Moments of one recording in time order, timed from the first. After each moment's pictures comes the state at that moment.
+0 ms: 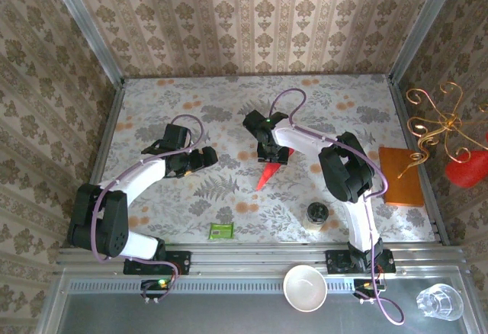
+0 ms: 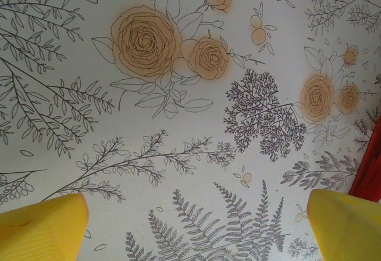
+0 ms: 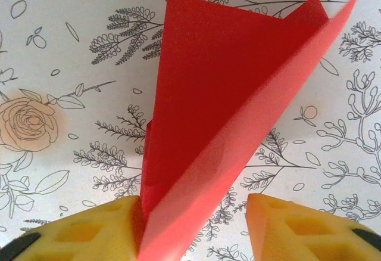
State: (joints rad) left arm -0.33 1.41 0.79 -0.41 0.25 -0.56; right arm 0.64 2.08 1.61 -1.01 0.21 0.85
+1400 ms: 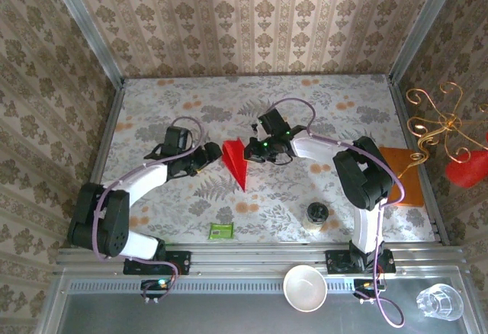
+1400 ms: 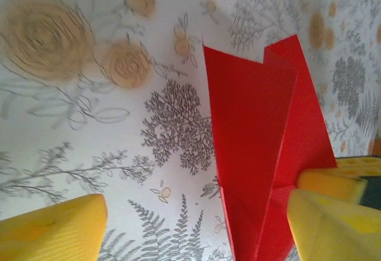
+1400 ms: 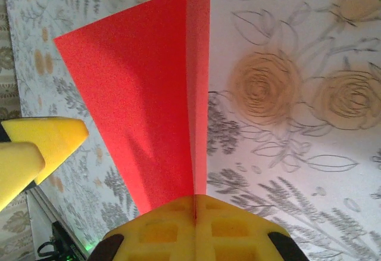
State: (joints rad) left arm -0.36 1.44 0.71 -0.15 0.41 -0.79; right arm 0.55 1.92 1.24 -0.27 -0.48 0.69
